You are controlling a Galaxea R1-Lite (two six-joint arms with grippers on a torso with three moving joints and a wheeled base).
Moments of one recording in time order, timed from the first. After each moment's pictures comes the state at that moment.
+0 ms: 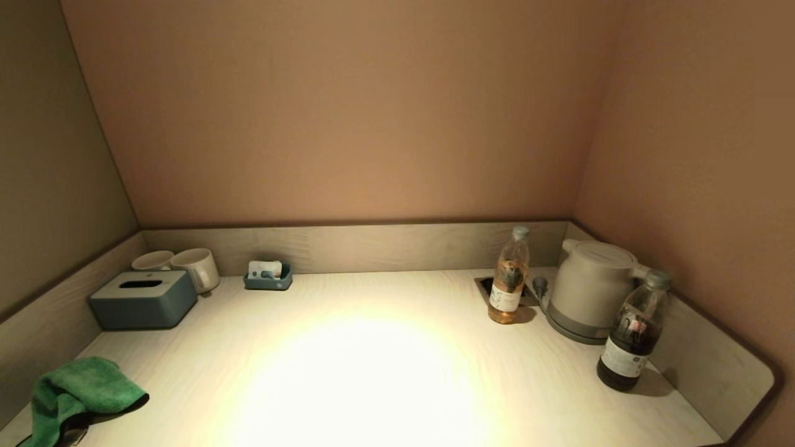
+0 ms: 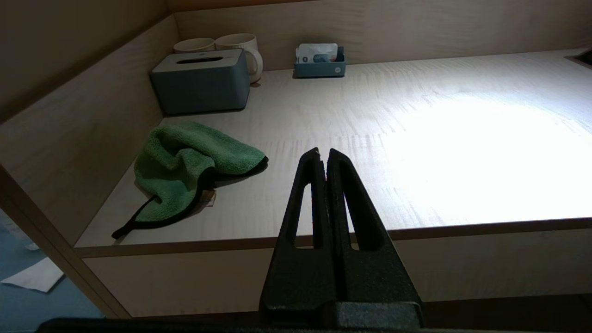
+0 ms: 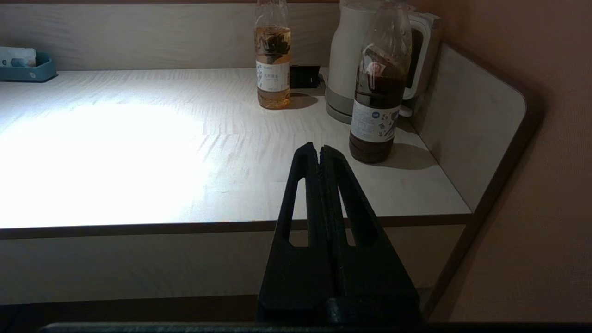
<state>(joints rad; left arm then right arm) 0.01 0.00 0.00 0.00 -0.02 0.04 0.00 0.00 0.00 0.00 0.00 -0.01</state>
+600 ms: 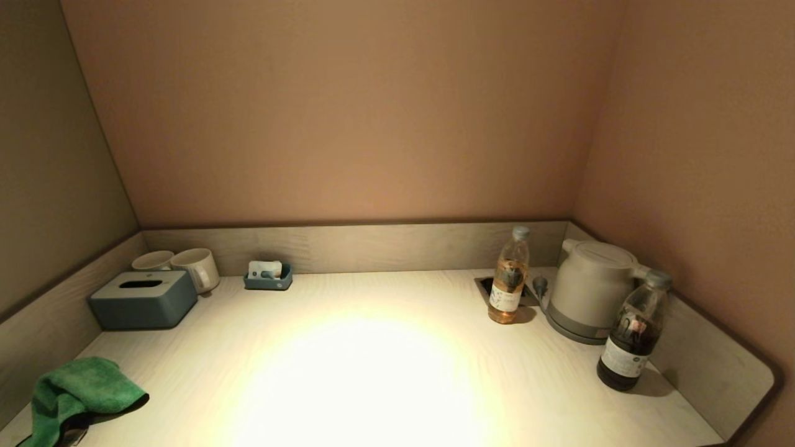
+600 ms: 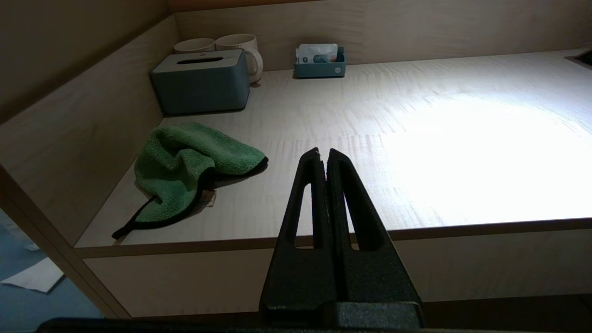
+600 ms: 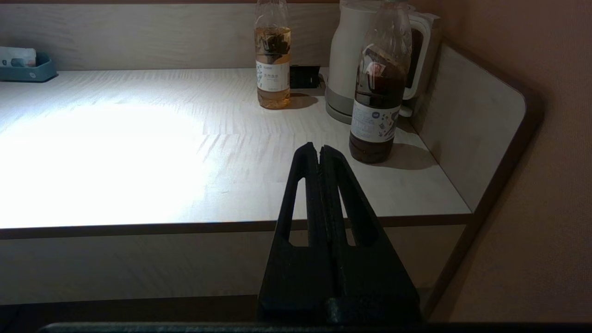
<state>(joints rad) 0.01 0.00 0.00 0.00 -0.02 0.04 0.00 0.00 0.00 0.00 0.00 -0.01</state>
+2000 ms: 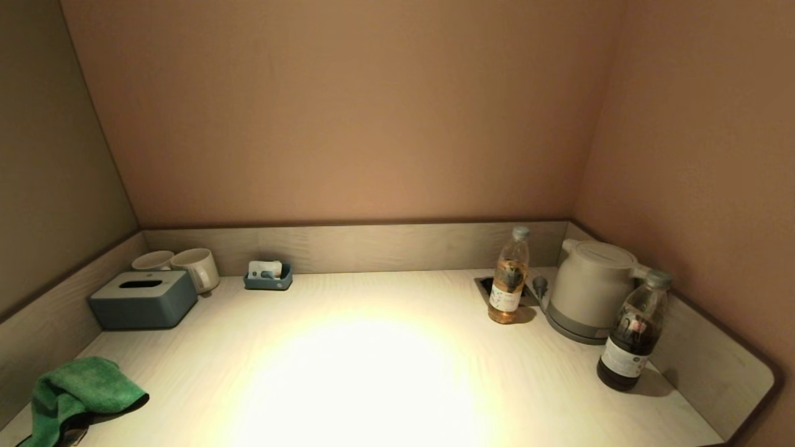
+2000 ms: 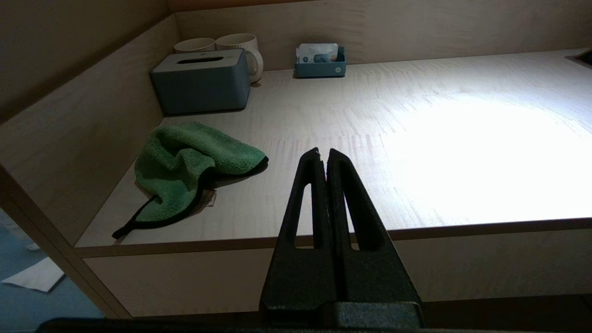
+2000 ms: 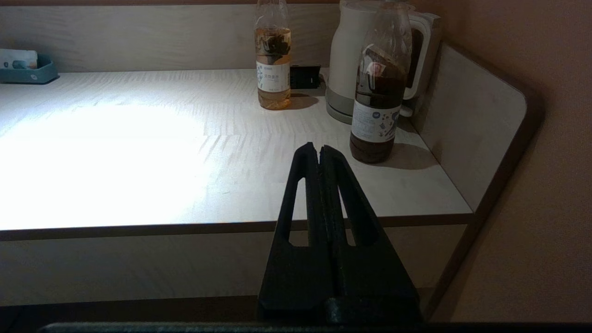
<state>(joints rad) 0.01 0.00 0.00 0.00 -0.02 0.04 0.00 0.00 0.00 -0.01 0.00 0.00</state>
